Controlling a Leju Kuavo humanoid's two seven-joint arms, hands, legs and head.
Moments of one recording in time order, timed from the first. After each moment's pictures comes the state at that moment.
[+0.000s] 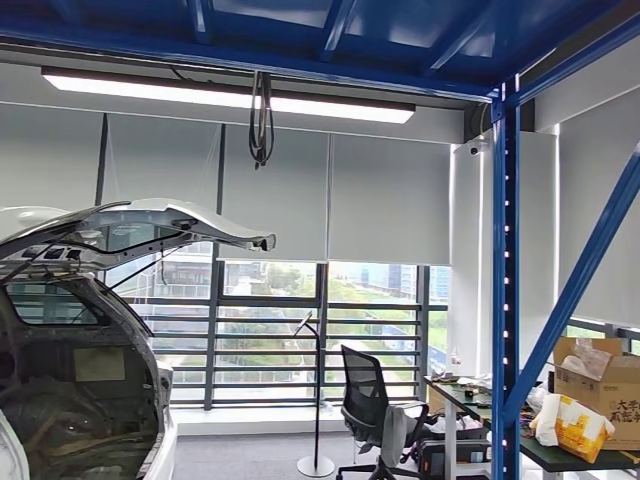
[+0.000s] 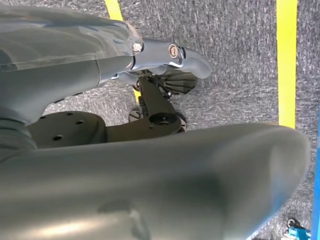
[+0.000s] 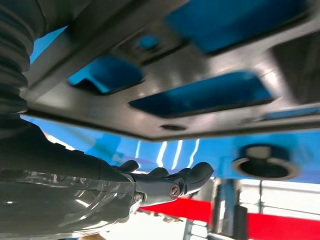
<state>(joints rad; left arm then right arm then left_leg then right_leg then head) -0.10 0.01 -0.43 -0.18 0.61 0.00 -0.32 -0.81 0.15 0.68 -0.64 1.07 0.03 0.16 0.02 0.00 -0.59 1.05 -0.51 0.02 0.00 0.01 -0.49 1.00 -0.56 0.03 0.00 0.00</state>
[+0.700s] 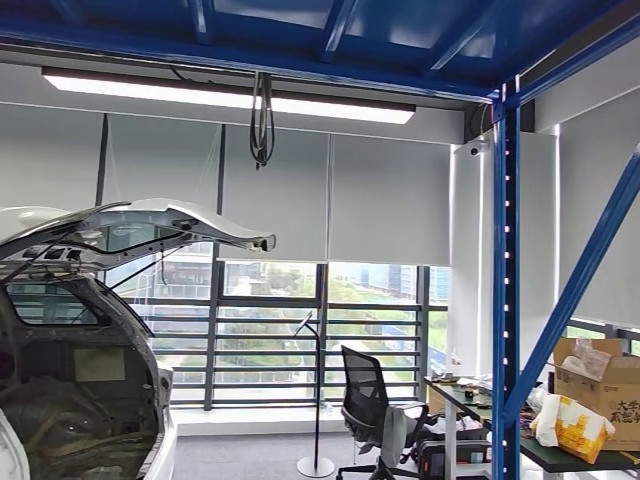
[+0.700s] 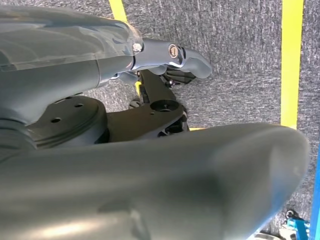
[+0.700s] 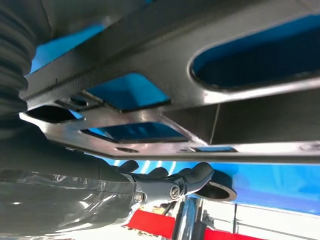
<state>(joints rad) -0.10 -0.01 -0.43 -0.18 0.62 0.00 -0.32 -0.86 0.25 0.70 -0.48 1.05 0.03 0.11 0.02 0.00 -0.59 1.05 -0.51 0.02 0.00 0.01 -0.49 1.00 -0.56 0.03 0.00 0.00</state>
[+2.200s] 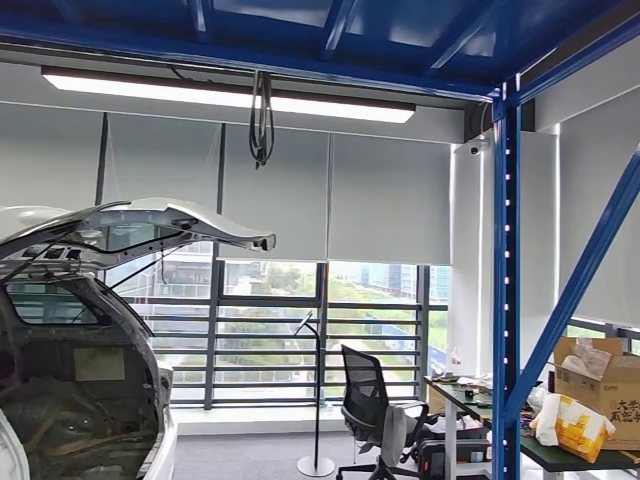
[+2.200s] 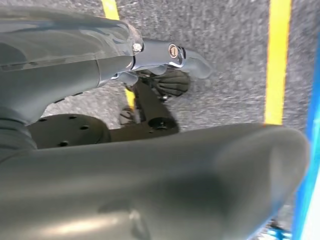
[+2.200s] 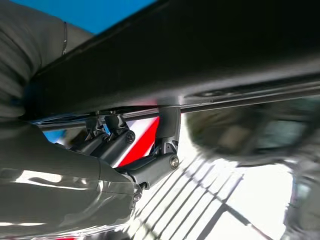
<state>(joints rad) -0.06 0.01 -0.40 -0.18 0.64 -0.01 -0.44 -0.52 0.10 0.60 -1.38 0.26 0.01 -0.21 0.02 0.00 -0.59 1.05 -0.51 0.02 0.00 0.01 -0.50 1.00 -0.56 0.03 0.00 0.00</state>
